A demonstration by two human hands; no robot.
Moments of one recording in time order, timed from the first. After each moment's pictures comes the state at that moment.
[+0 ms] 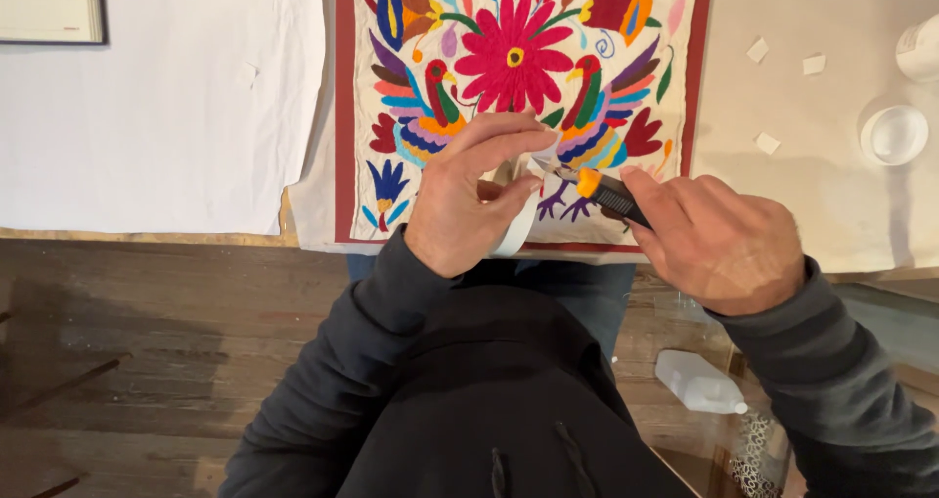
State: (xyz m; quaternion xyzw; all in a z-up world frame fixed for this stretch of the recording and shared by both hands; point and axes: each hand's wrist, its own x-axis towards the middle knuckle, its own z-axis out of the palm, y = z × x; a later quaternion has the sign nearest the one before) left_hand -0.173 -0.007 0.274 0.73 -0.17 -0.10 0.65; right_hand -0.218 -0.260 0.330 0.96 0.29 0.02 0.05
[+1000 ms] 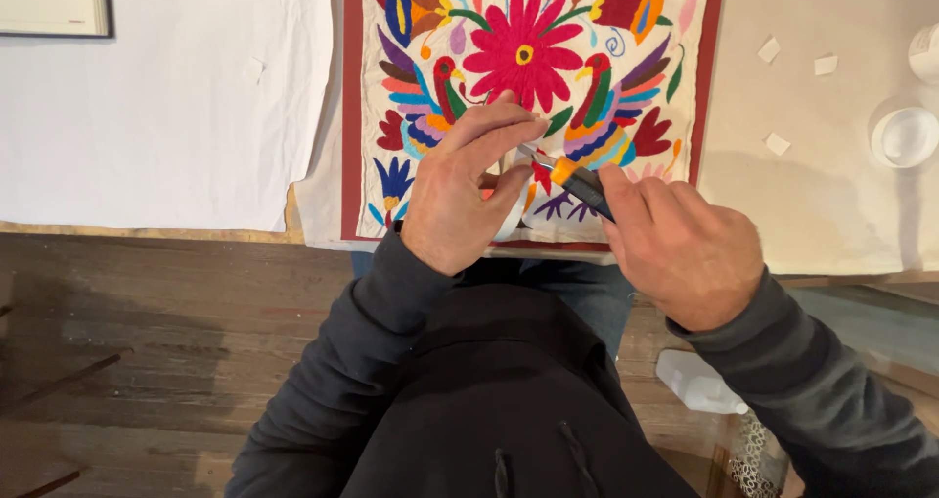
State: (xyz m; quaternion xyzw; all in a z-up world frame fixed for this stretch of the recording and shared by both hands) left_hand -0.170 0.002 0.271 0.79 -0.19 -0.02 0.59; right_hand -0.221 -0.223 0.324 0.96 0.25 0.07 0.06
